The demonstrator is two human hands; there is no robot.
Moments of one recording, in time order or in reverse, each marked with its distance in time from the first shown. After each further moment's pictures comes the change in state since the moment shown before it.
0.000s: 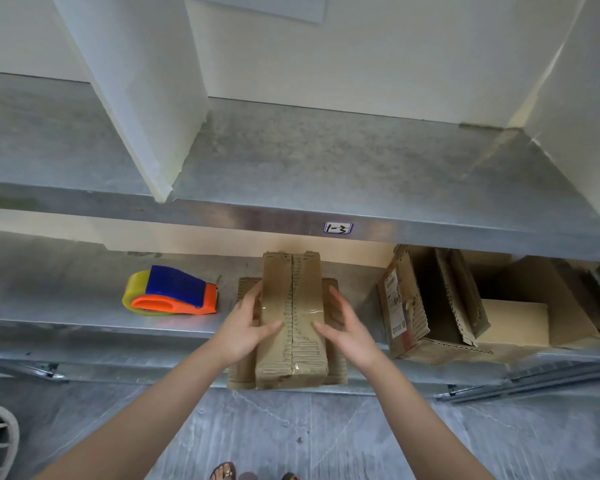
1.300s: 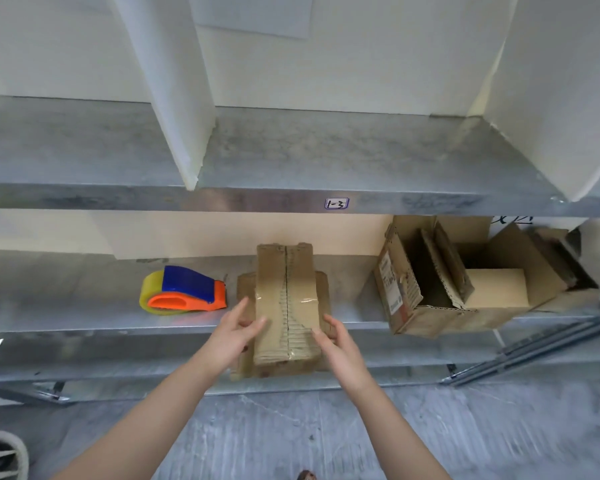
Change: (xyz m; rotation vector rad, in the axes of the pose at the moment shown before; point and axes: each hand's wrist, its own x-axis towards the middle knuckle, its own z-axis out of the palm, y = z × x) left_hand -0.061 -0.009 -0.024 -0.191 -0.018 -0.176; right_hand -0.071 0.006 0.065 0.123 0.200 0.090
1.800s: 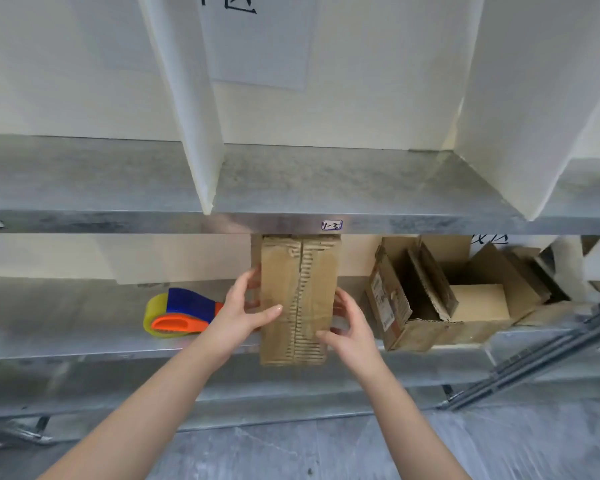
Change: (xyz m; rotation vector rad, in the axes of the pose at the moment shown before) left_hand -0.014 0.067 -0.015 -0.126 -0.055 0.310; right_hand -0.012 -0.058 -0.022 -0.007 0.086 -0.366
